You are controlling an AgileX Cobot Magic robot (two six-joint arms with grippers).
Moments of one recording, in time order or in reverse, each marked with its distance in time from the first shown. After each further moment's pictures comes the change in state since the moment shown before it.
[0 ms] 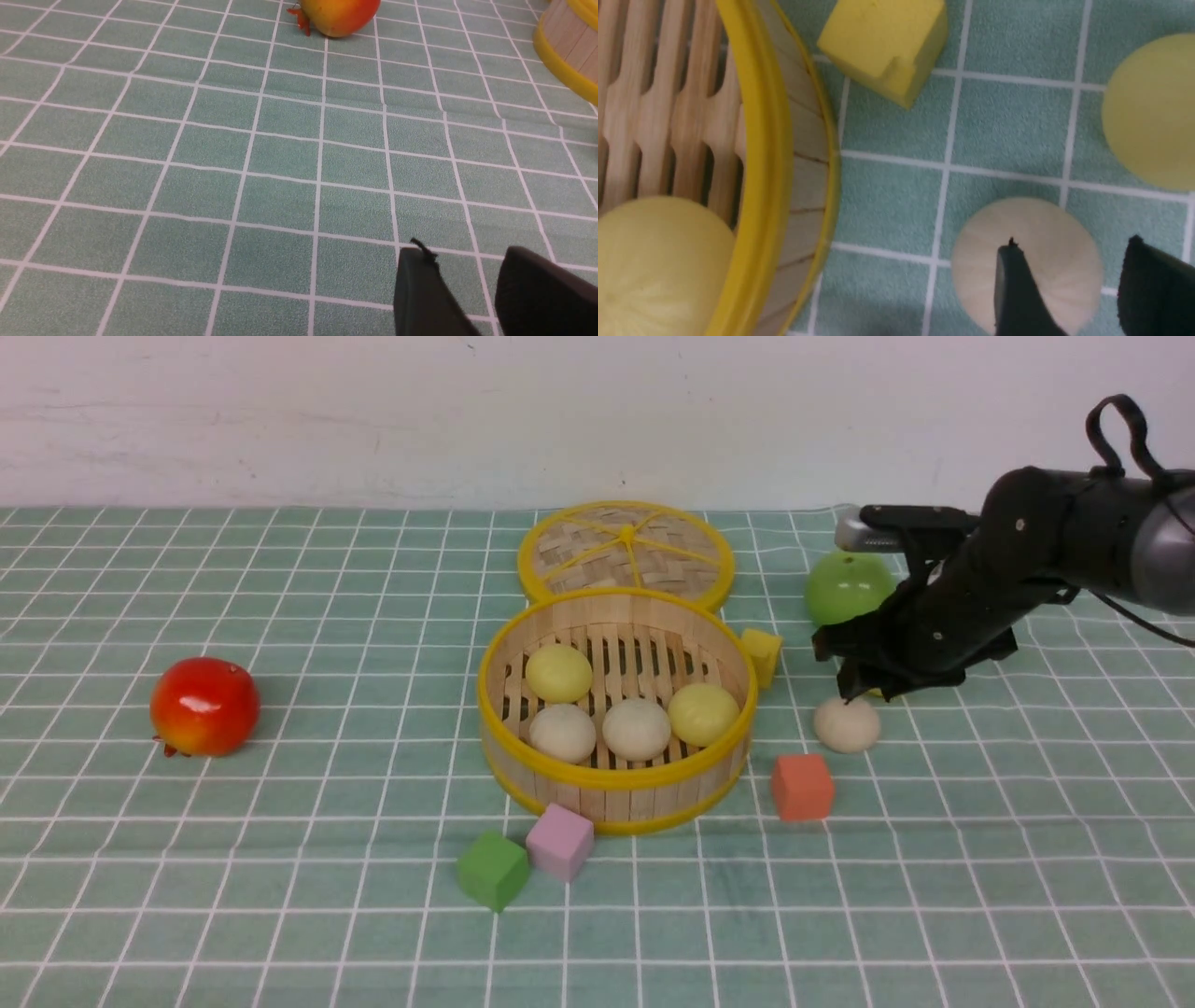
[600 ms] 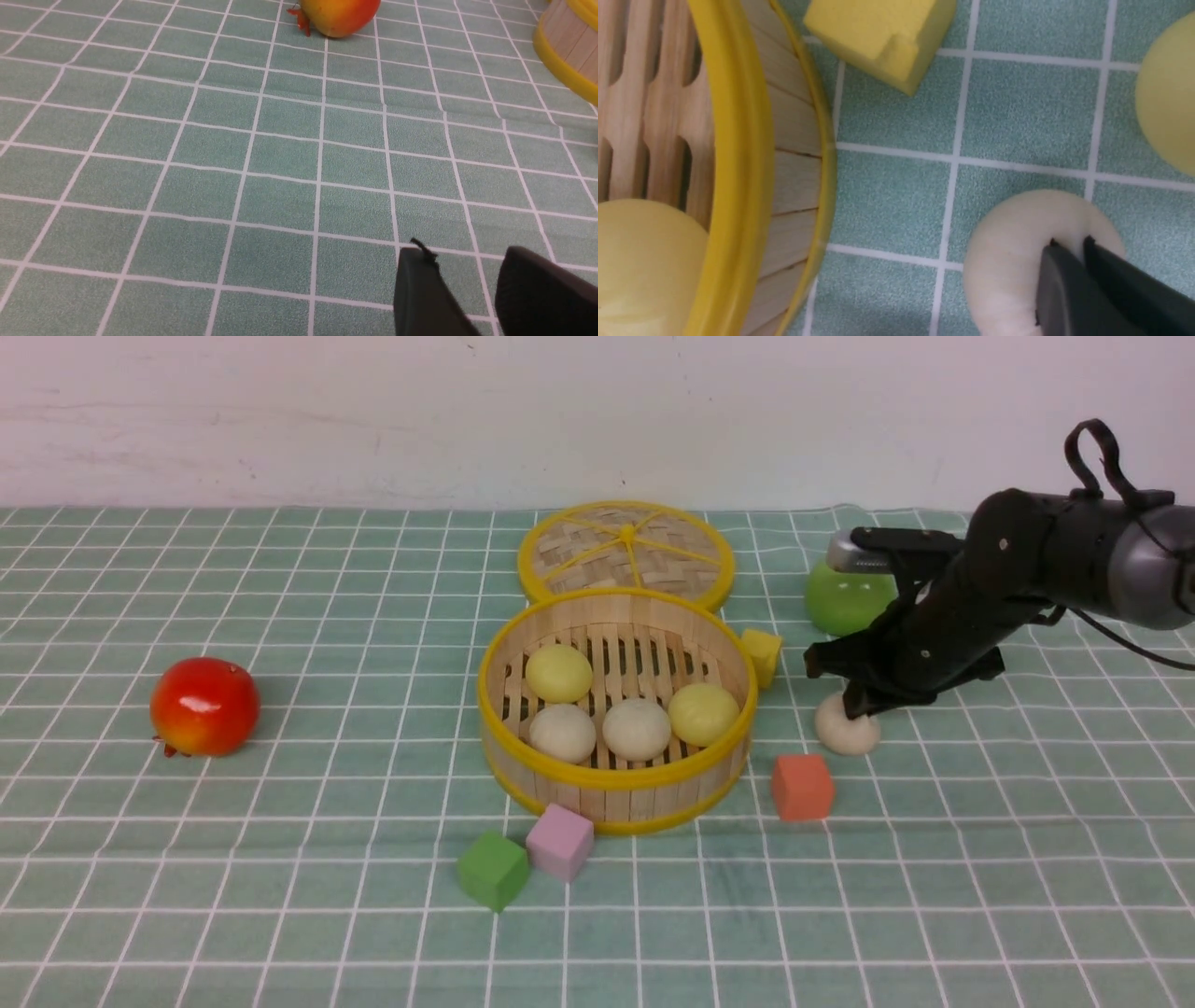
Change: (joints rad) right arm 0.000 0.040 -0.002 0.017 0.005 0.000; left arm 0.000 0.000 0.000 0.000 0.000 0.000
